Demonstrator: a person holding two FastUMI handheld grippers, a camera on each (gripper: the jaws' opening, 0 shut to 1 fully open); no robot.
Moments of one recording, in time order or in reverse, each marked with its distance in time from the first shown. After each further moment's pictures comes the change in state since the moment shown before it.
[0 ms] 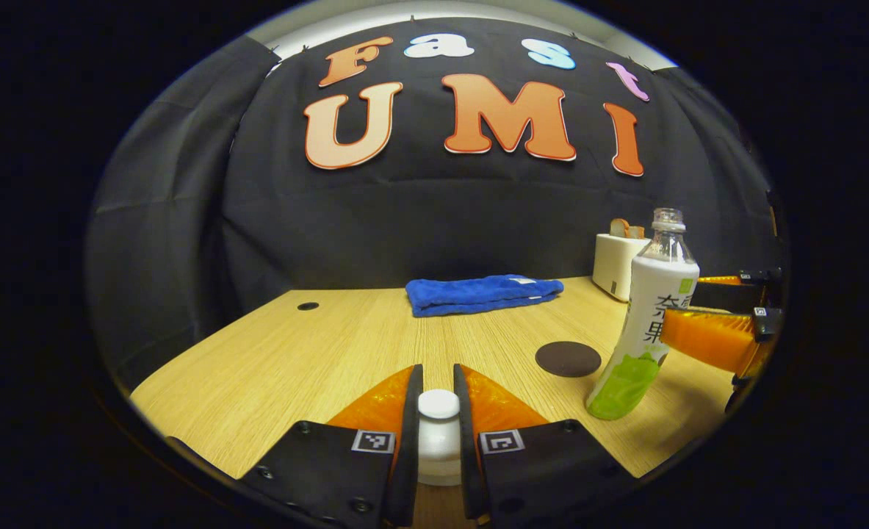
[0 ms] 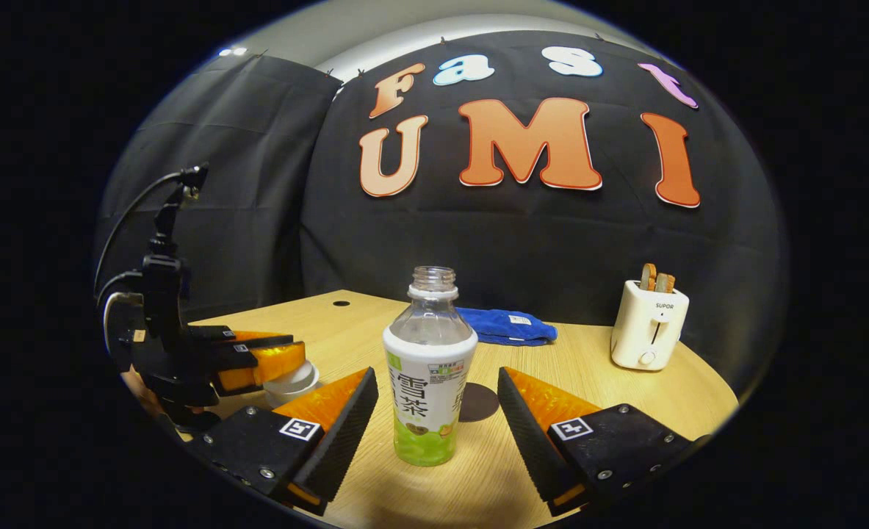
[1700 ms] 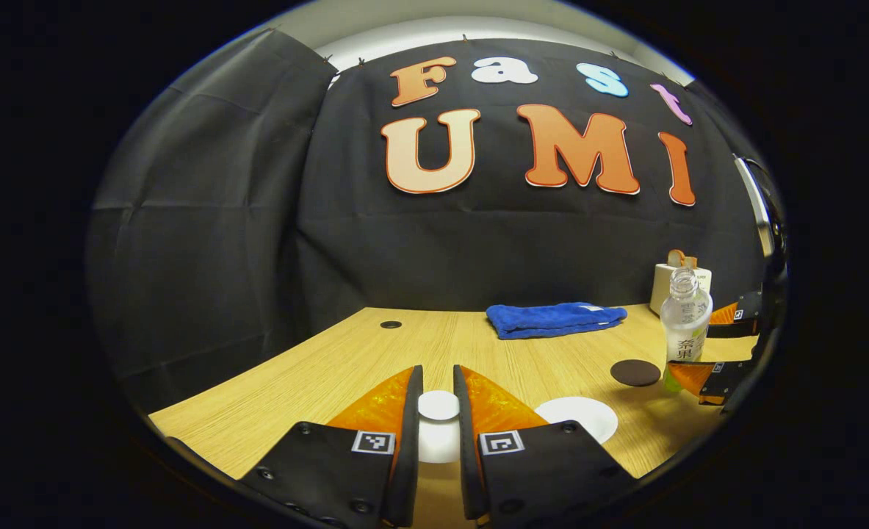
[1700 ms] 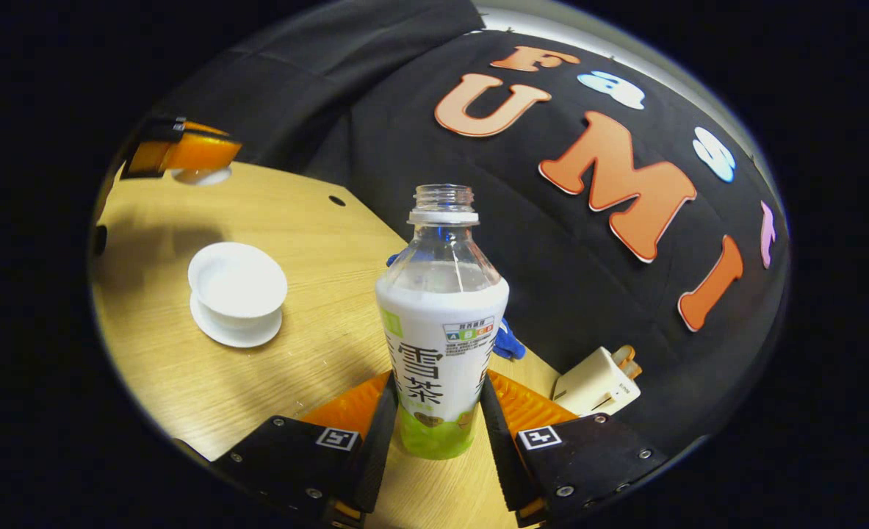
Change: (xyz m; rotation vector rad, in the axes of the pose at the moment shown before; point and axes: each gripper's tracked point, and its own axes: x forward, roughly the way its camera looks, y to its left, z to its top) left arm -0.046 0.125 0.013 -0.041 -0.069 0.203; right arm 0.036 0.013 -0.021 -0.702 0.188 -0.131
